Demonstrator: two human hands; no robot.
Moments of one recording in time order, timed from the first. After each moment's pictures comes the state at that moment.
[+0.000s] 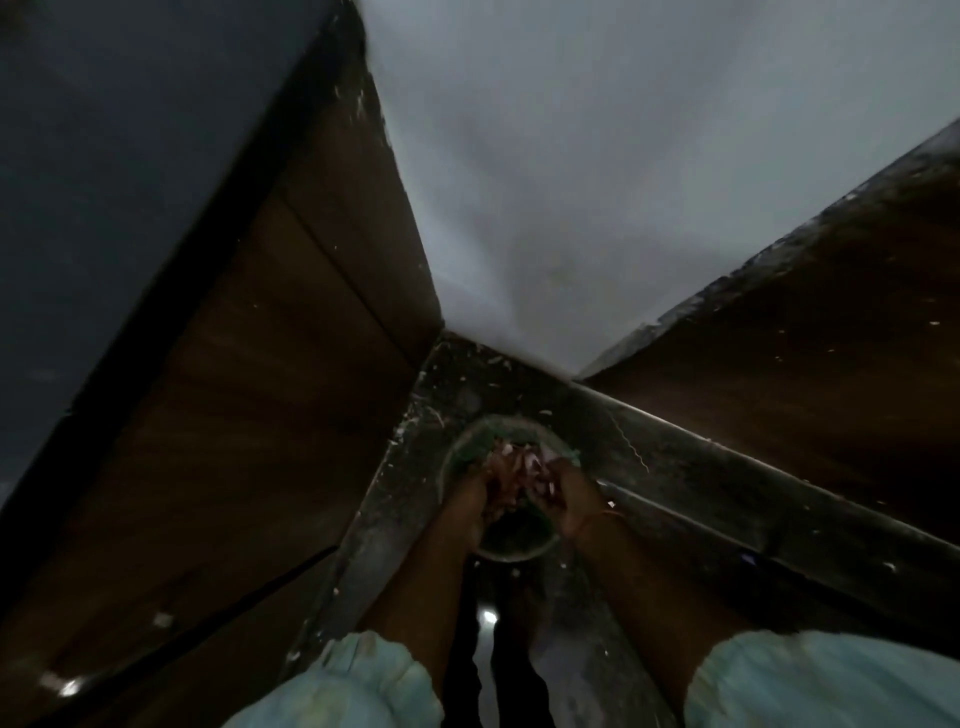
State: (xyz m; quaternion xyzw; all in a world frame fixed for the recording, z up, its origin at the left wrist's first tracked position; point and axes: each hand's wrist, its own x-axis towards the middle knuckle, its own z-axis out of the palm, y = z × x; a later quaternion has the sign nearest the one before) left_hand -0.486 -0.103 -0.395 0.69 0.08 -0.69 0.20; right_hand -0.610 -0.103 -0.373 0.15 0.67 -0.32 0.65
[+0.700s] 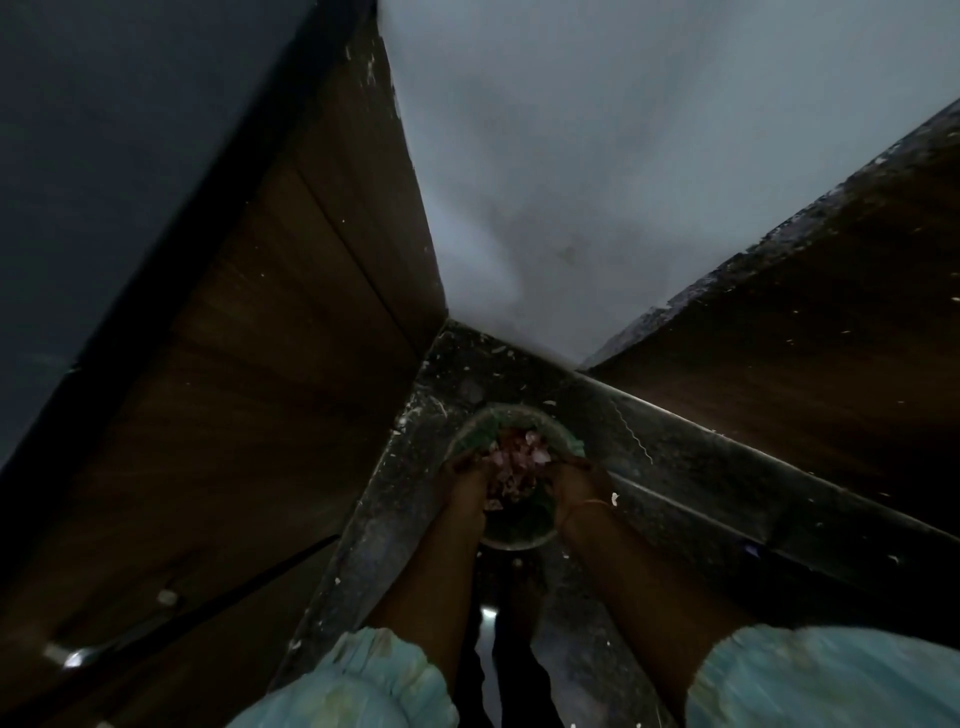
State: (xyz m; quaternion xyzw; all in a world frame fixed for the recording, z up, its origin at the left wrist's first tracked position) left_hand -0.472 -0.076 -0.479 0.71 0.04 -0.66 0.25; right_hand -0.595 -0.089 -0.387 0.08 0.72 -0.35 0.60
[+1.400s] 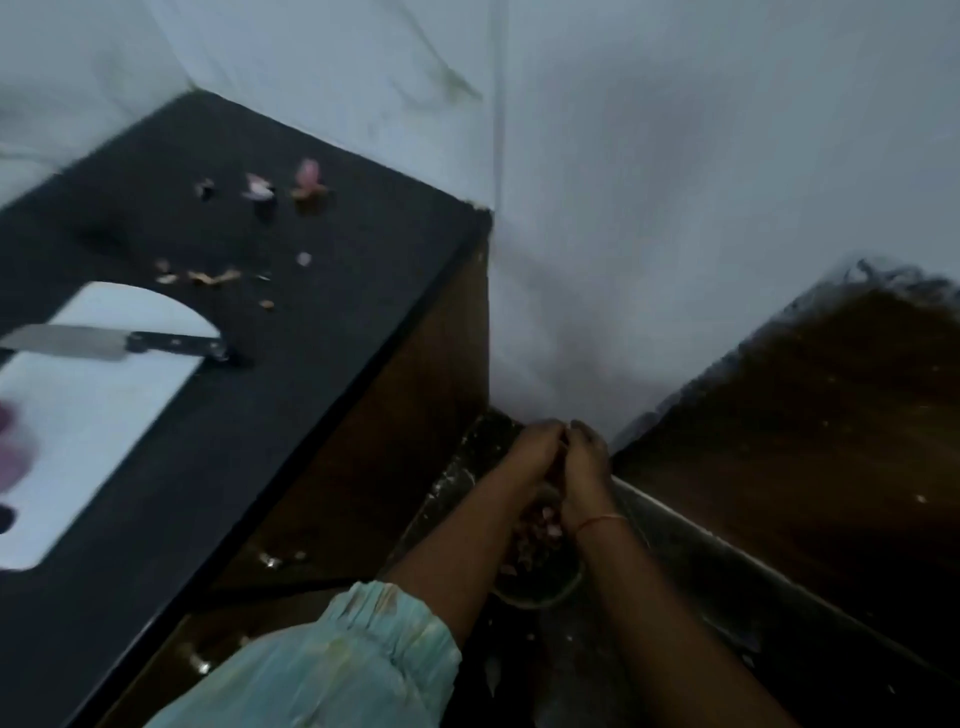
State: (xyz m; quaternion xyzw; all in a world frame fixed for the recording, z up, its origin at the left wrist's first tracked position) left_hand -0.488 -0.140 -0.141 0.64 -0.27 -0.68 0.24; right_hand -0.550 -0.135 -0.170 -0.14 0.69 -0.43 0.56
